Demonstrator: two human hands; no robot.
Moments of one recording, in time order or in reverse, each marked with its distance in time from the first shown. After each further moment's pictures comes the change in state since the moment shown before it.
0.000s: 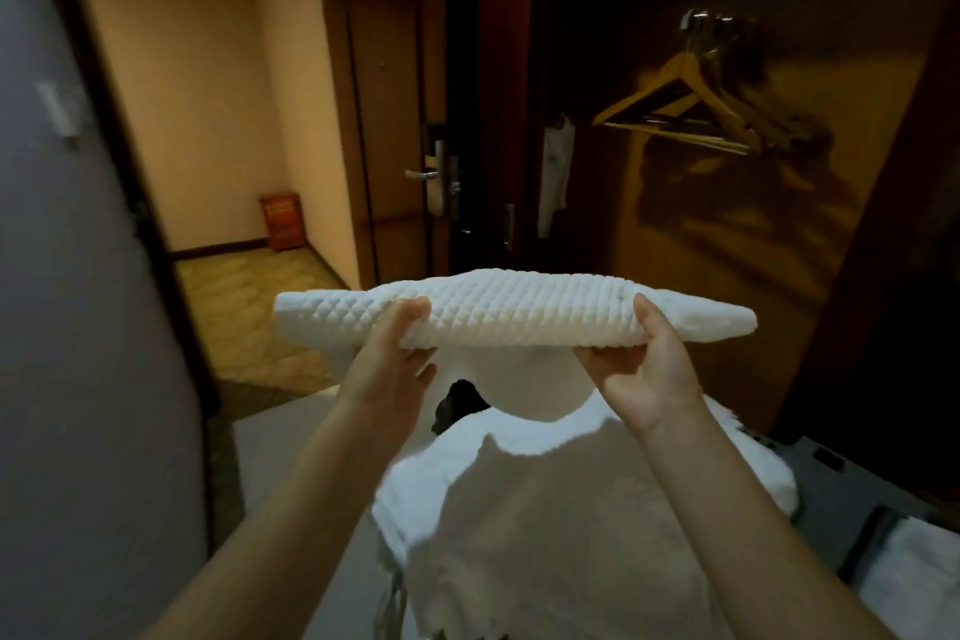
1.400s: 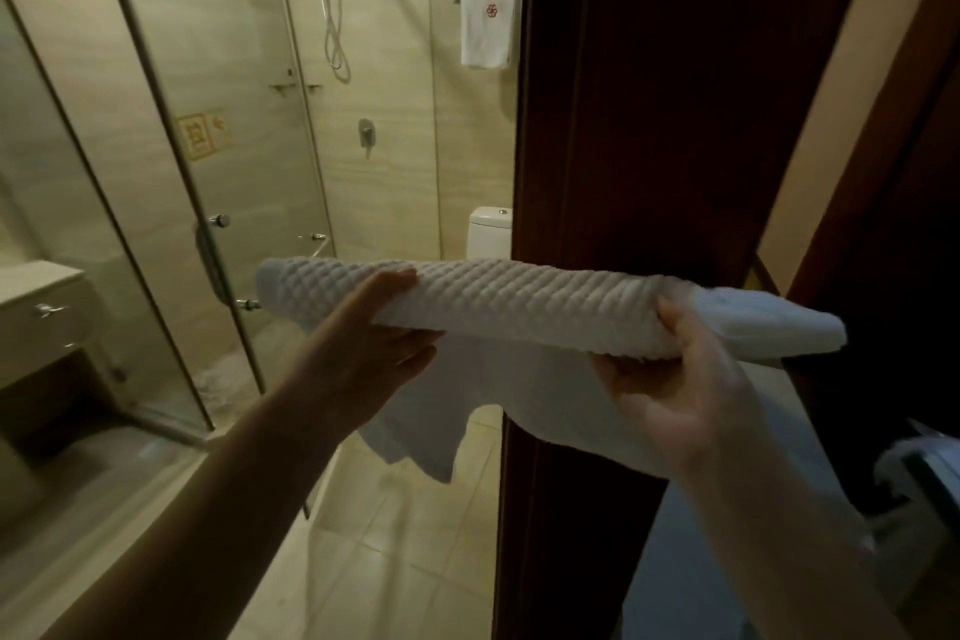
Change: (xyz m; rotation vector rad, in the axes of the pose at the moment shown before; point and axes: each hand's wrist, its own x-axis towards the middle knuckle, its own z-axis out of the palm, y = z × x) left_hand -0.483 0.164 -0.364 -0.043 0.659 0.388; right_hand -0.425 0.314 0.131 -0.232 -0.371 0.834
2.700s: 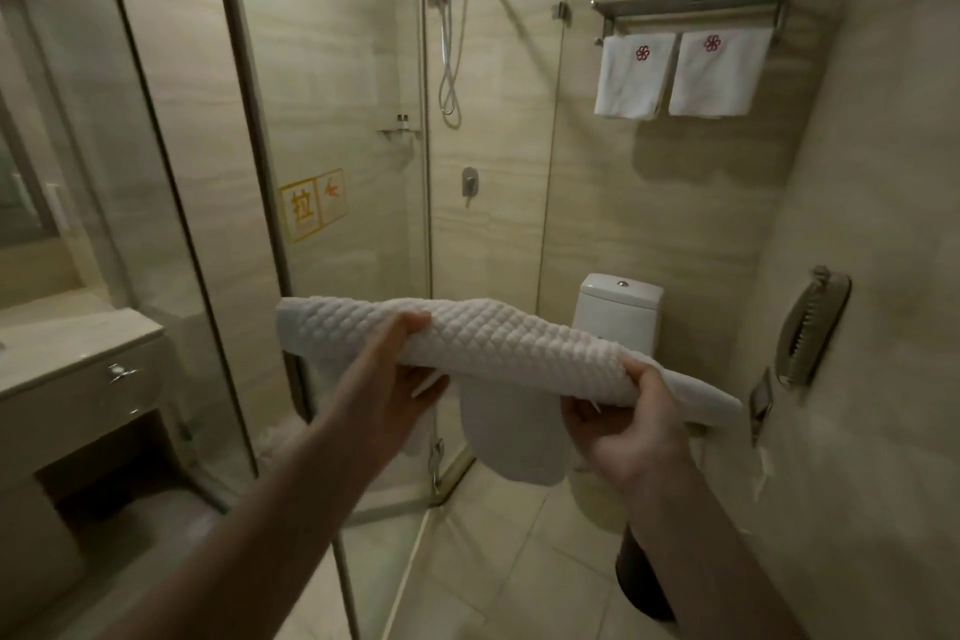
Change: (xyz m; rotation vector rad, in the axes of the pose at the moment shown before) left_hand 0.330 0.143 -0.209 -0.111 0.186 0.173; right_hand 0.353 0.231 0.227 0.110 0.002 0.260
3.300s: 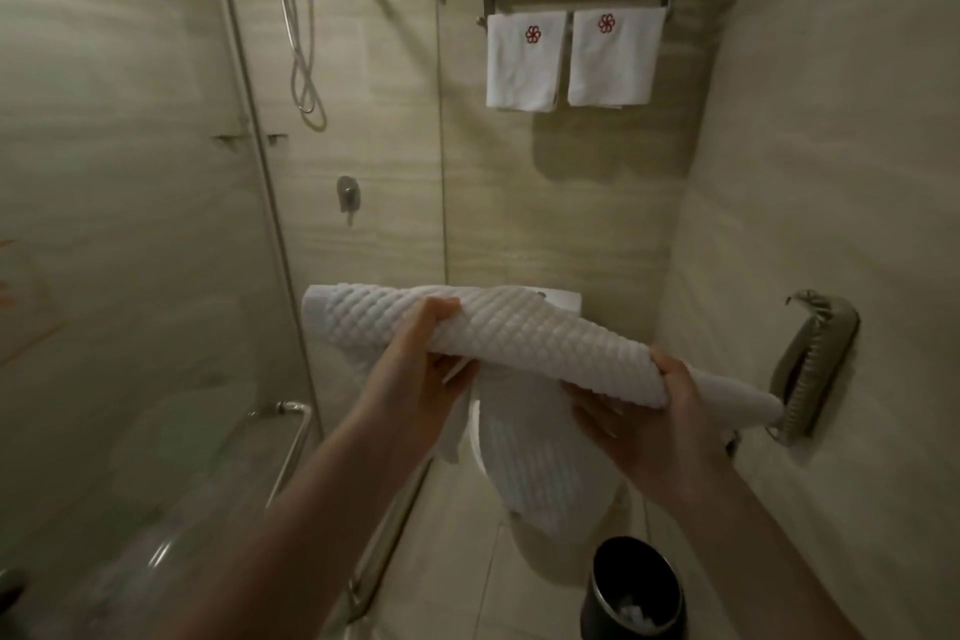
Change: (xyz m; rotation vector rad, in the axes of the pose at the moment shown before) left_hand 0.302 -0.042 0.108 -0.017 -0.234 -0.127; right_hand 0.254 -0.111 0.030 -0.337 -0.096 -0.247
